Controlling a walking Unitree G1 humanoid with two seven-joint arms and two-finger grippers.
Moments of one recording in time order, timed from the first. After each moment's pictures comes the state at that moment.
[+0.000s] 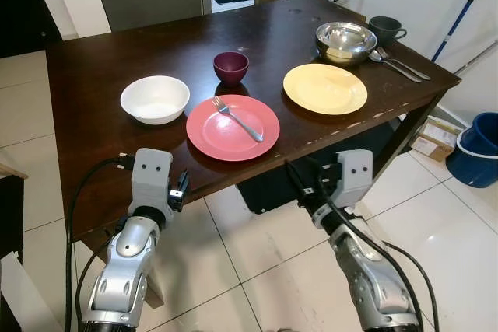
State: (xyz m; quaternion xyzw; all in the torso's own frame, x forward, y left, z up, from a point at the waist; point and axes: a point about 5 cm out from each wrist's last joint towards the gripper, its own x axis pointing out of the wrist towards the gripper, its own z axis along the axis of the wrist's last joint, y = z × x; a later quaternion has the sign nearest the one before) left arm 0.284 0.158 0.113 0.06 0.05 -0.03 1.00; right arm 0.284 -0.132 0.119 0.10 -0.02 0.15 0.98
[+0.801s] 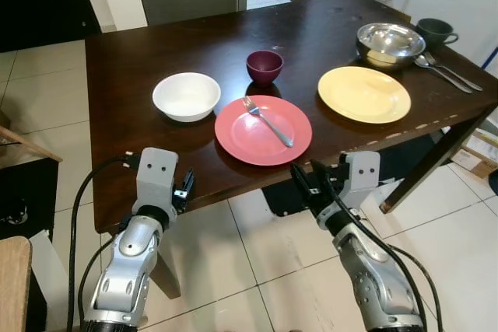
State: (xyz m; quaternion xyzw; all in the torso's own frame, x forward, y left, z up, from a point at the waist) left arm 0.285 0.153 0.115 0.06 0.04 -0.05 1.00; right arm 0.283 -0.134 0.115 0.12 -0.01 0.15 0.98
